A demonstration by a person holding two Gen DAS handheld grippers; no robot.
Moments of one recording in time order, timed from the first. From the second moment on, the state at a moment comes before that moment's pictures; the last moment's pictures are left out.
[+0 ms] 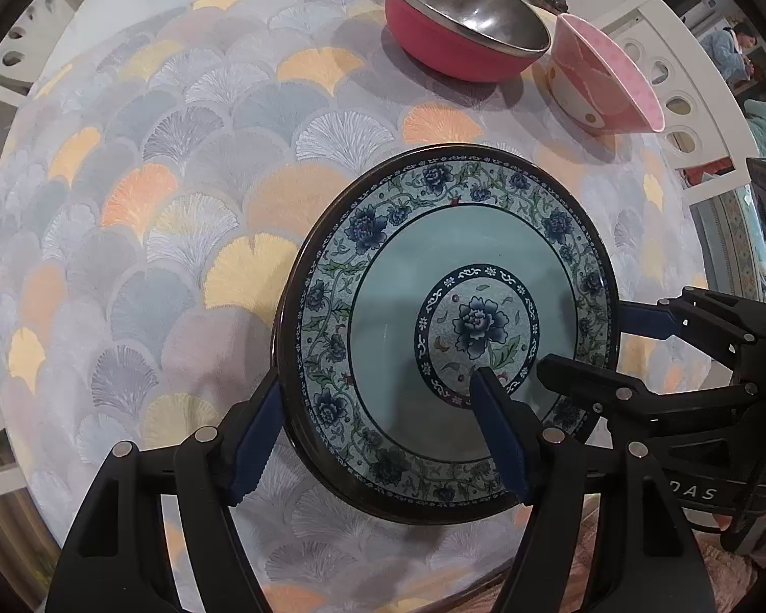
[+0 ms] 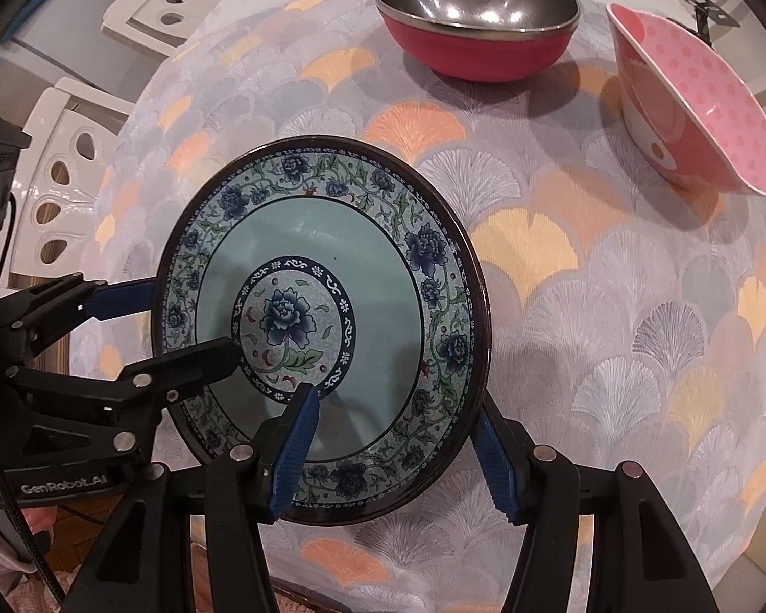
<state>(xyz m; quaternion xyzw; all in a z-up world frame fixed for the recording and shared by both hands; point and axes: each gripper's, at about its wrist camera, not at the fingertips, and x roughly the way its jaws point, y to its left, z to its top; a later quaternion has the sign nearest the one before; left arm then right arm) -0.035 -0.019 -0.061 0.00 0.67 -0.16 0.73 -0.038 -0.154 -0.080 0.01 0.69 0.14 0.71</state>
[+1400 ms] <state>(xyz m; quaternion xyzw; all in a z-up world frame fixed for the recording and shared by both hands) -0.029 -0.011 -0.050 -0.01 0.66 -0.14 0.74 -0.021 -0.168 -0.073 0.03 0.69 0.12 0.71</state>
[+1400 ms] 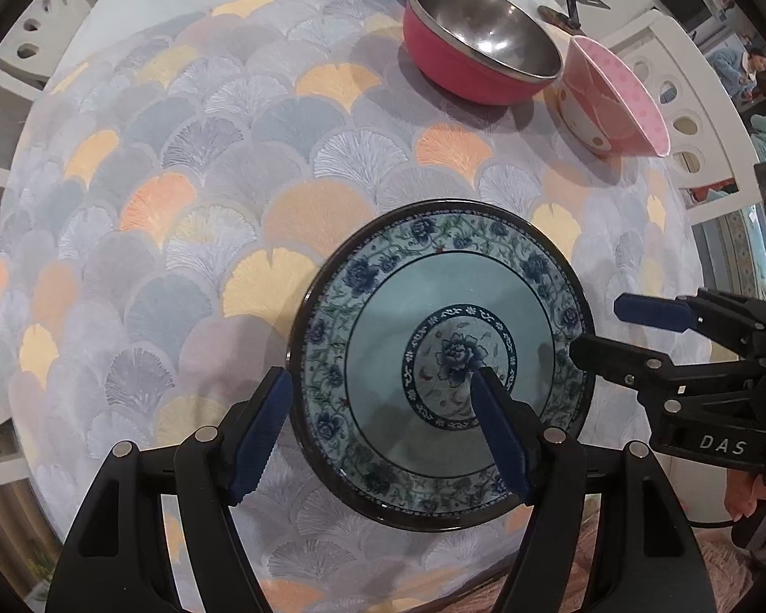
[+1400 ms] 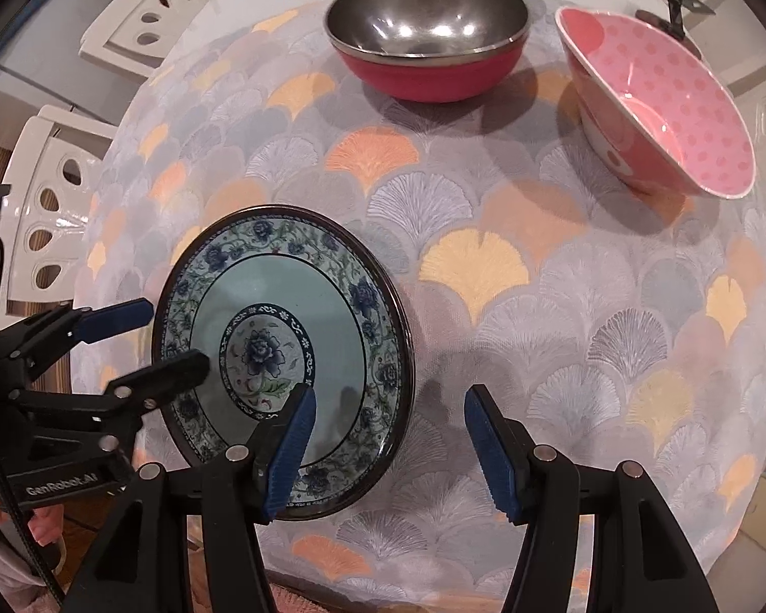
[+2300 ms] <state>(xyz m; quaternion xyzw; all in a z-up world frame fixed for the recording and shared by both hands) 0.000 0.009 -0.024 -0.05 0.66 -0.09 0.74 0.008 -0.184 -0.054 0.08 0.69 0.17 0.70</state>
